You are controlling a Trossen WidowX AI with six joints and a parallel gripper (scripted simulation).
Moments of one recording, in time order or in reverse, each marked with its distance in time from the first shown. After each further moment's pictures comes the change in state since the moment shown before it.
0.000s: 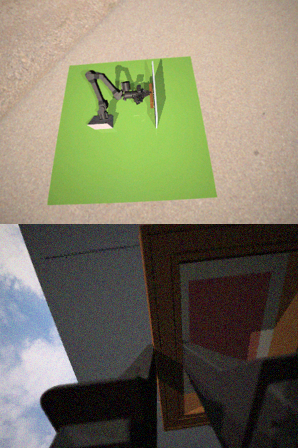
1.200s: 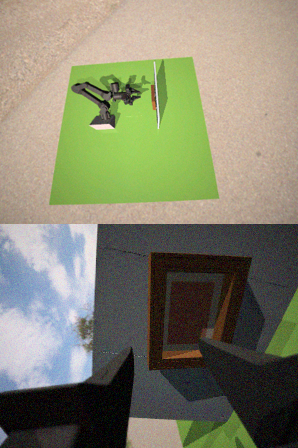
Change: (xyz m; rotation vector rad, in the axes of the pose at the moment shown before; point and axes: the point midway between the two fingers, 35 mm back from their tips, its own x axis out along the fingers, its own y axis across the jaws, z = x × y) arm -0.099 0.002 0.000 -0.294 -0.008 -0.006
